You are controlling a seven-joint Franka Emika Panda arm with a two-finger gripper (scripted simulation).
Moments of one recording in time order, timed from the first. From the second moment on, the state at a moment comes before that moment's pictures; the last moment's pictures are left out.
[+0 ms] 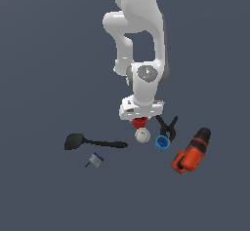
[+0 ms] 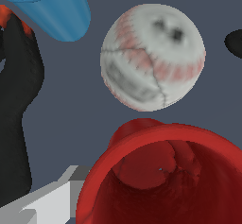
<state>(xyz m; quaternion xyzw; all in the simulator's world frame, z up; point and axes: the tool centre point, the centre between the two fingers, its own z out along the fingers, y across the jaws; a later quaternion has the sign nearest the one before) -0.045 0.074 0.063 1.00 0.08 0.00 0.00</state>
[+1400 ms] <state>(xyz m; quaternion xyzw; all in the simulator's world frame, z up) -0.091 0.070 0.290 1.00 0.08 0.00 0.00</state>
